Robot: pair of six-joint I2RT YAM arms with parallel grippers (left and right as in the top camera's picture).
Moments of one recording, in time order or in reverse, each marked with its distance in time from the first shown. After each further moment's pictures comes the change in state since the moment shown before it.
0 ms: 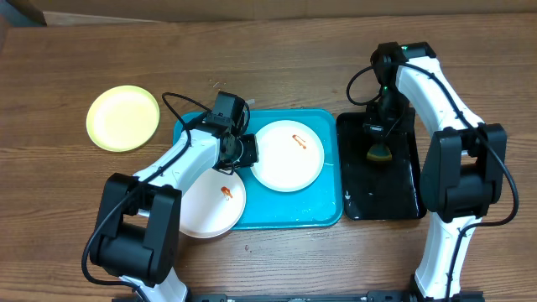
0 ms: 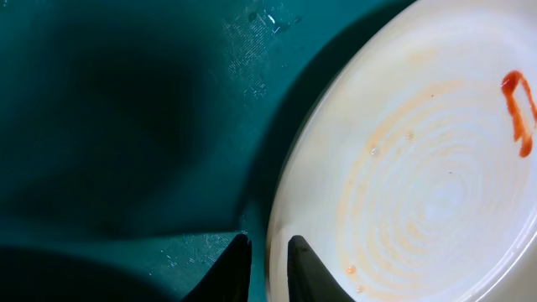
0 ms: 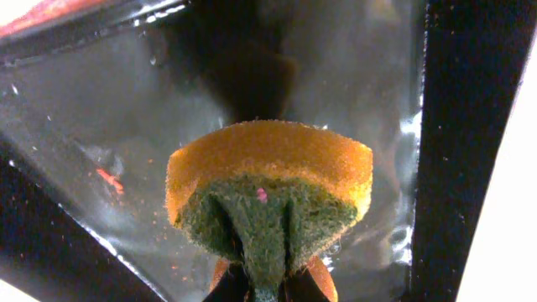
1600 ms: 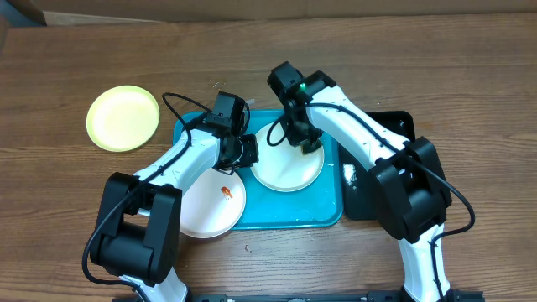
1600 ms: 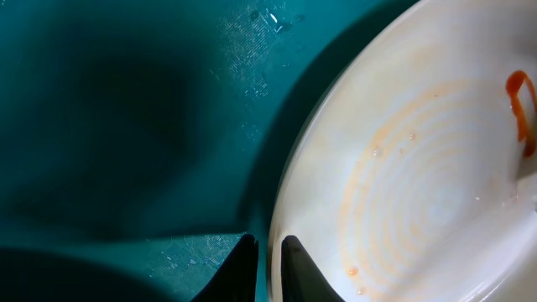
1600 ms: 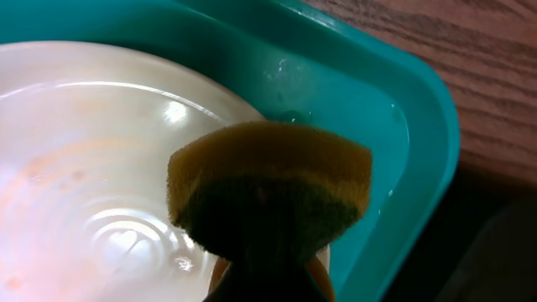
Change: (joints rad) left arm 0.000 0.003 0.000 0.001 0.000 0.000; right arm 0.439 0.000 -0.024 0.334 0.122 -0.234
